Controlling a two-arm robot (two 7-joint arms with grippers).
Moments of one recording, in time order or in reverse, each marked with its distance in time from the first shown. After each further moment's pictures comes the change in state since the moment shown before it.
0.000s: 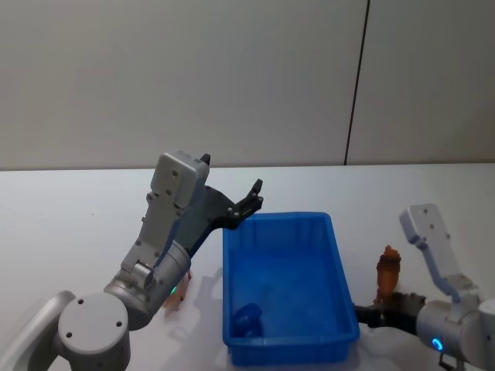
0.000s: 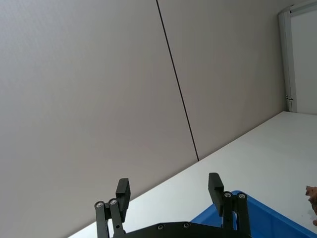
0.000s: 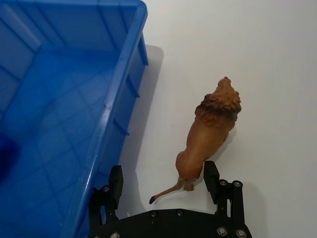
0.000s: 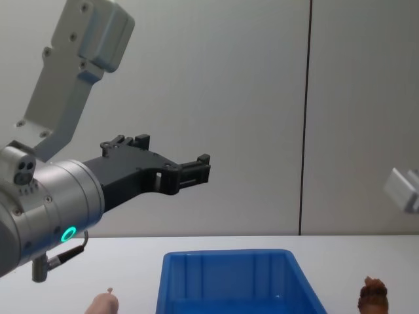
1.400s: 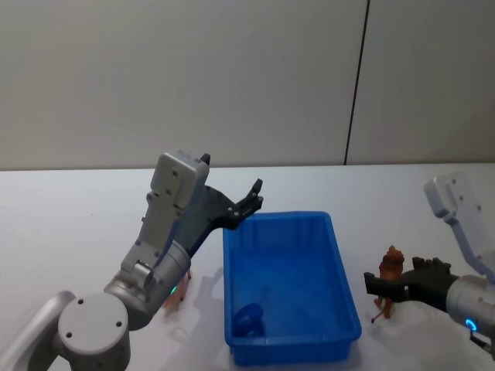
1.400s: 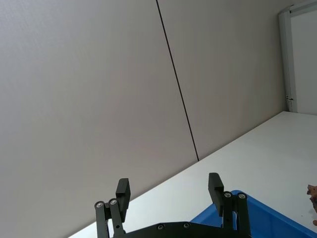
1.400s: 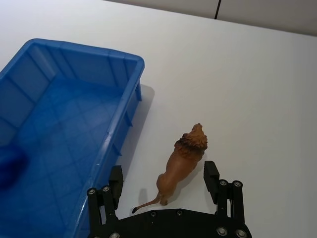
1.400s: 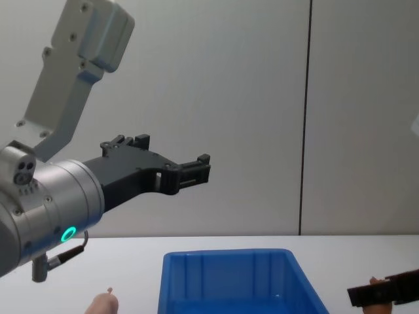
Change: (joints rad) left arm 0.000 0.000 0.000 0.000 0.000 0.000 0.000; right arm -0.013 0.096 0.015 -0.138 -0.028 -0.024 0.063
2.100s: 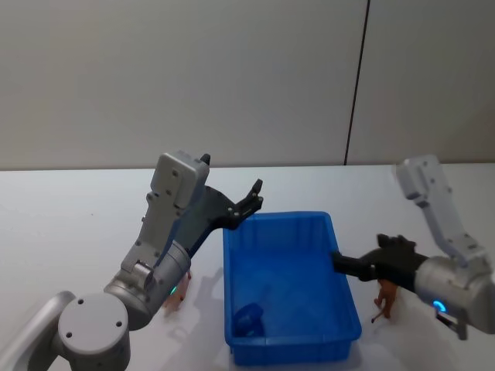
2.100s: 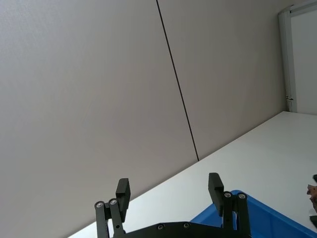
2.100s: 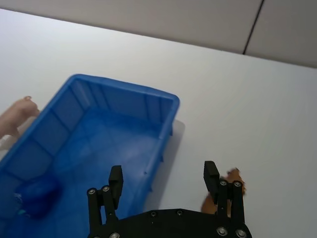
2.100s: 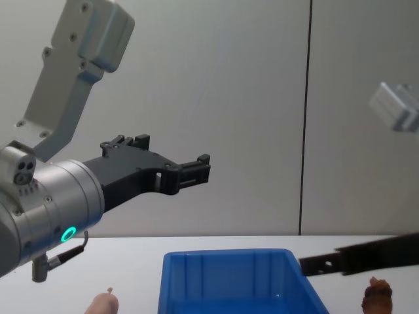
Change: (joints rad) left arm 0.000 0.000 0.000 0.000 0.000 0.000 0.000; right arm 0.065 -0.055 -0.042 0.064 -0.022 -0.093 0.051
